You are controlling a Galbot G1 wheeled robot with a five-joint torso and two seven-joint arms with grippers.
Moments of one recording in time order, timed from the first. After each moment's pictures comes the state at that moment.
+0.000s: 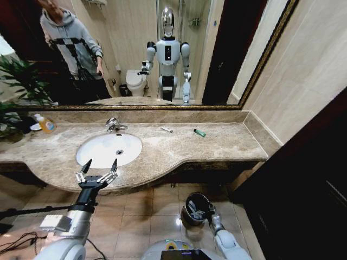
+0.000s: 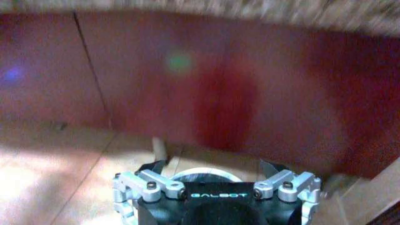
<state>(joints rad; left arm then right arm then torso) 1.84 -1.36 -0.82 -2.47 -0.37 0.04 0.05 -1.36 1.34 0.40 1.20 0.11 0.19 -0.05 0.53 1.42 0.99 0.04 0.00</state>
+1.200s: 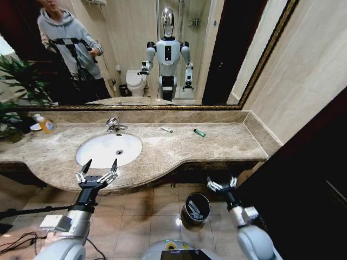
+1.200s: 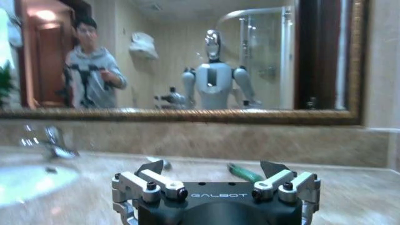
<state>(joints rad) 1.84 -1.36 -0.82 -2.47 -0.37 0.04 0.05 -1.59 1.19 0.53 2.15 0.33 0.10 -0.01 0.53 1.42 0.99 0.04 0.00</state>
